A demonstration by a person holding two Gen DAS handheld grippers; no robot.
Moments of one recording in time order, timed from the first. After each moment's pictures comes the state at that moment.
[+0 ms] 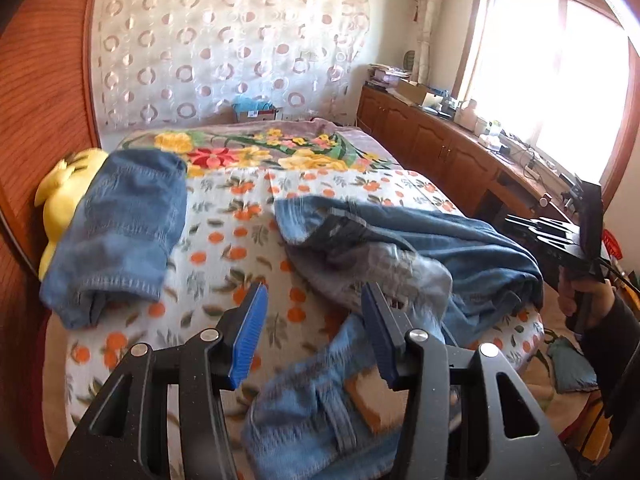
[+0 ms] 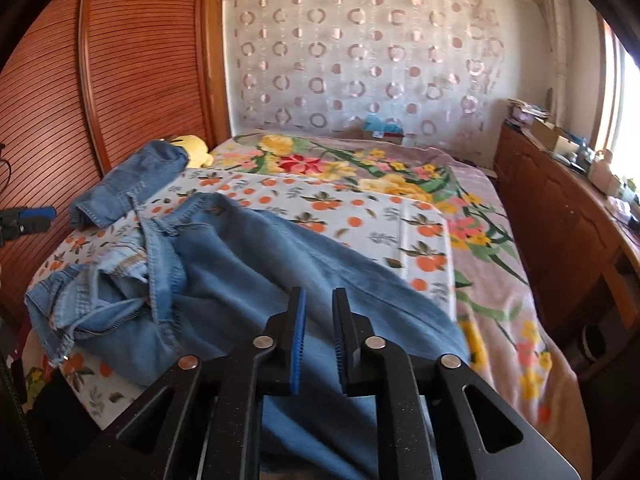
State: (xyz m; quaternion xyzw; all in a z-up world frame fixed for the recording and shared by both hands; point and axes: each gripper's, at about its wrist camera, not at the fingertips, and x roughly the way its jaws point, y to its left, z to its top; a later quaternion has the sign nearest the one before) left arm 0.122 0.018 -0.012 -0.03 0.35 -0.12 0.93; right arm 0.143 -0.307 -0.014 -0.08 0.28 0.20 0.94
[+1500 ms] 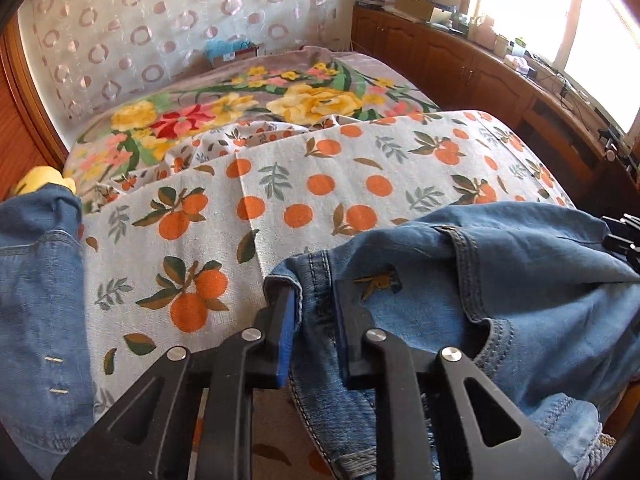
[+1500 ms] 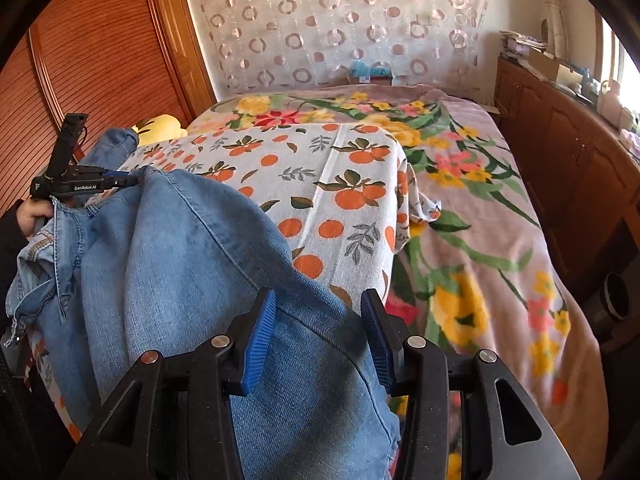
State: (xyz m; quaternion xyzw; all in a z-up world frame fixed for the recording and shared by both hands) left arm 0.347 -0.027 -0.104 0.06 0.46 -0.13 0.88; right arm 0.227 -0.263 -0.078 -0.02 0.37 0.21 0.90
